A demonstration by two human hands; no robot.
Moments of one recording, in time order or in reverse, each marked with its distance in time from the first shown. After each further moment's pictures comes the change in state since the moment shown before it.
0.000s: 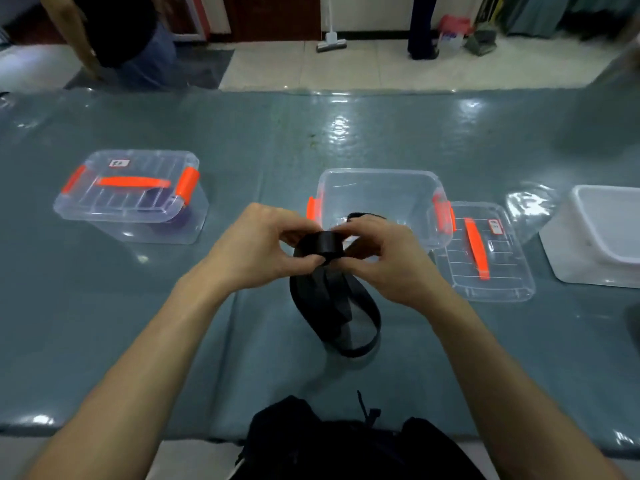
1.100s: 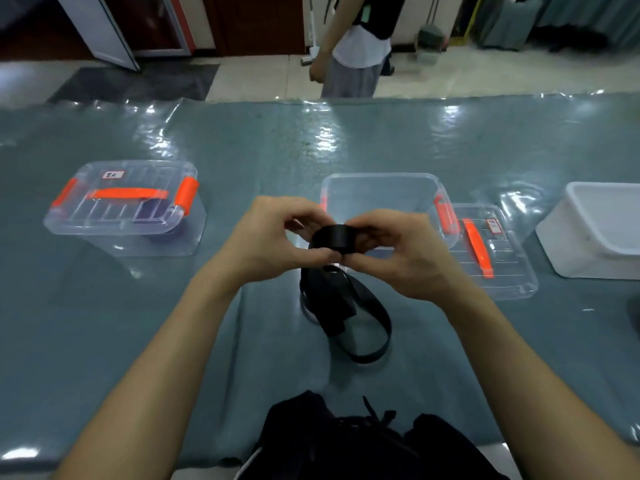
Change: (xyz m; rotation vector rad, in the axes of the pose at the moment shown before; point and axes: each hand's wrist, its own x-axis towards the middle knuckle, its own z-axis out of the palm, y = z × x) left_hand 0.011 -0.021 -0.004 -0.217 -0.012 0.060; right_hand 0.003 -0.017 0.001 -0.023 0.080 -0.134
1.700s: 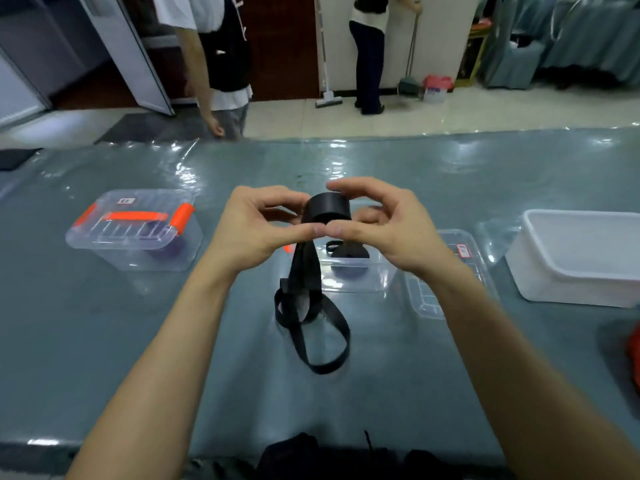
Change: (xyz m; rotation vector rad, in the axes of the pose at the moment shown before) left_hand 0.026 0.103 0.036 -0.163 0.286 -0.095; right_hand -0.013 -0.030 -0.100 0.411 0.002 0.107
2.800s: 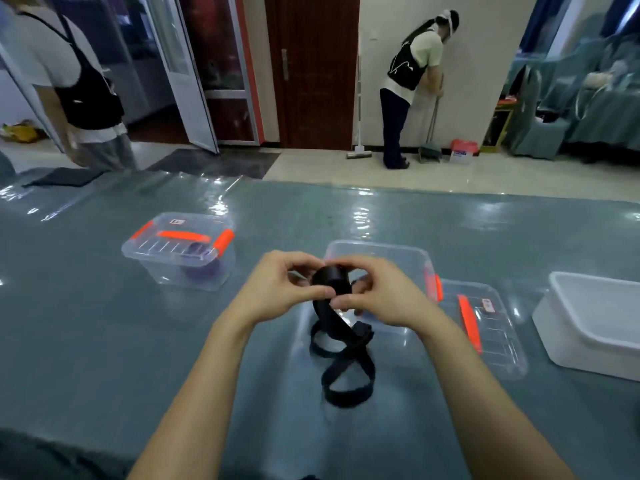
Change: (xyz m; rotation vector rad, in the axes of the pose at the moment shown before) left_hand -0.043 -0.041 -0.024 0.129 -0.057 -0.106; right_hand 0.008 0.028 0.045 -0.381 -0.244 0.107
